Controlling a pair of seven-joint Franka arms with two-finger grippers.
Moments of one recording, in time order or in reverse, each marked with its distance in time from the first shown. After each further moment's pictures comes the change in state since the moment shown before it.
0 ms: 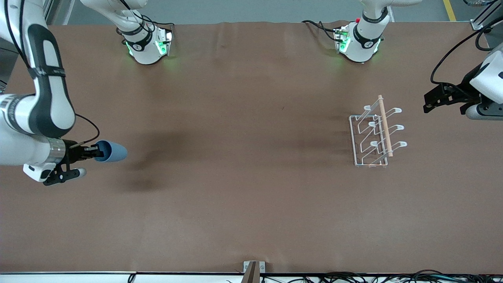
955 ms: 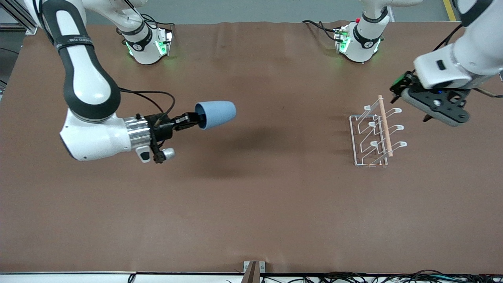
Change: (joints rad) left arm -0.040 0.023 -0.157 0.000 0.000 0.000 0.451; right arm 0.122 0.026 0.283 0.033 0.804 -0.108 0.332
